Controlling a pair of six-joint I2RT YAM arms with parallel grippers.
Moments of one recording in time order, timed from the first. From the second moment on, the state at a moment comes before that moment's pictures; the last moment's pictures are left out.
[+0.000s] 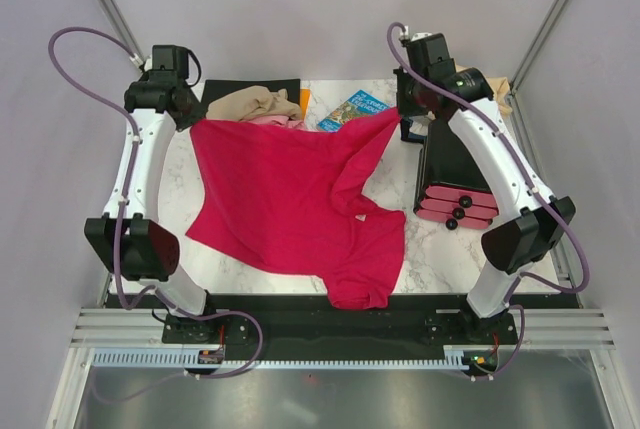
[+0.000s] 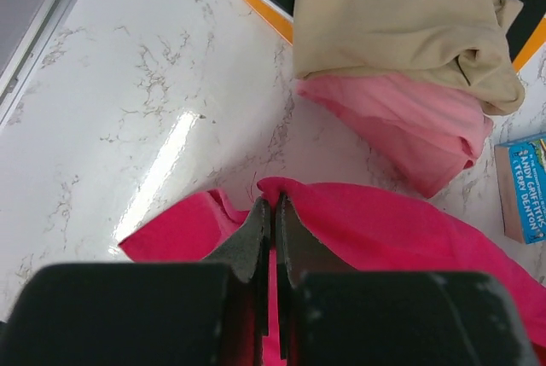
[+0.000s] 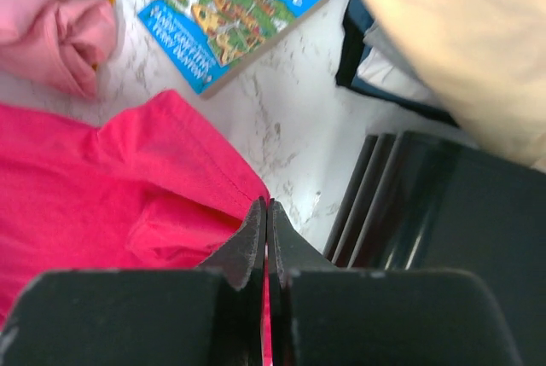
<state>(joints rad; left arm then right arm) -0.03 1.66 1.82 -1.02 -0.31 -0.54 0.40 1.75 1.97 -0.98 0.16 0.23</state>
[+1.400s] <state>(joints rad) -0.03 1.43 1.76 -1.15 -0.41 -0.58 0.27 1.80 2.15 -0.88 -0.25 0.31</state>
